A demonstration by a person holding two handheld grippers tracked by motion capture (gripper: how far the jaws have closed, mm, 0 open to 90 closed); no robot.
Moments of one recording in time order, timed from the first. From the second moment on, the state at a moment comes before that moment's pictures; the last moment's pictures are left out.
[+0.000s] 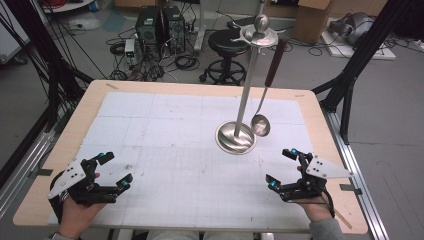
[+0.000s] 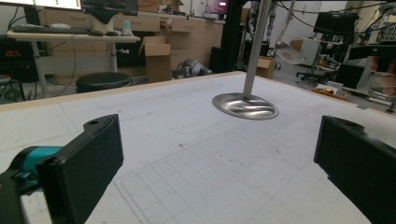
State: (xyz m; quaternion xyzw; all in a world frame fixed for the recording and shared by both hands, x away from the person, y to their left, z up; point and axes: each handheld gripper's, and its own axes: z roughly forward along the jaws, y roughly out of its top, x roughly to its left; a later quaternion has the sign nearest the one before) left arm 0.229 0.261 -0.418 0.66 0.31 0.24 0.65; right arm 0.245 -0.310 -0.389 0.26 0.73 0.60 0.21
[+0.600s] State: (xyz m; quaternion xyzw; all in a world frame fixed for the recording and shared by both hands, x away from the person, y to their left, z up) left arm 0.236 0.254 -0.422 0.65 0.33 0.24 0.64; right arm 0.222 -0.353 -0.408 0.35 0.67 0.61 0.24
